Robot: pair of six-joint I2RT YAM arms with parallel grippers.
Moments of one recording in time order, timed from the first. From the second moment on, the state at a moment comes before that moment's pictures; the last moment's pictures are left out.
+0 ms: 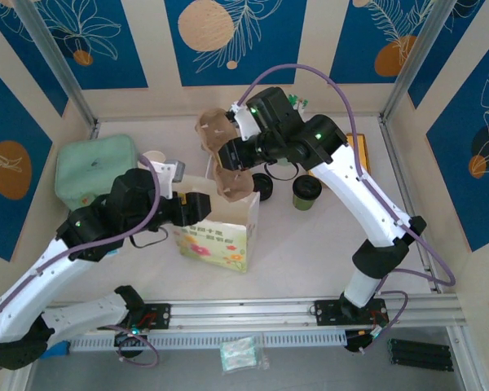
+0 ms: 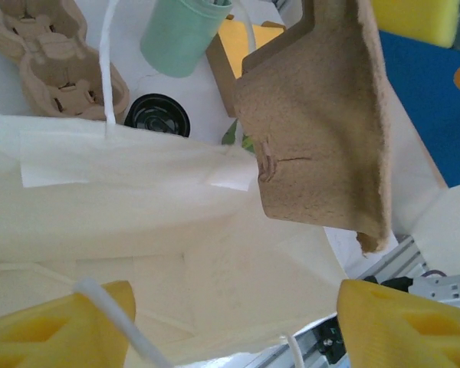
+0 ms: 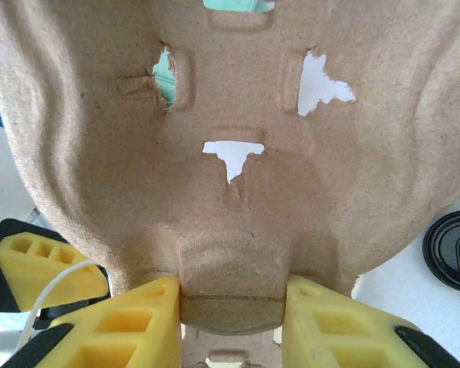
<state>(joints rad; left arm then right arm) -0.82 0.91 1.26 -0.88 0.02 -0.63 0.81 1.71 2.18 -1.21 -0.20 0.33</state>
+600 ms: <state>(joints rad) -0.82 0.62 1.12 -0.92 -0.23 -0.85 0.91 1.72 2.24 -1.22 -0.20 0.32</state>
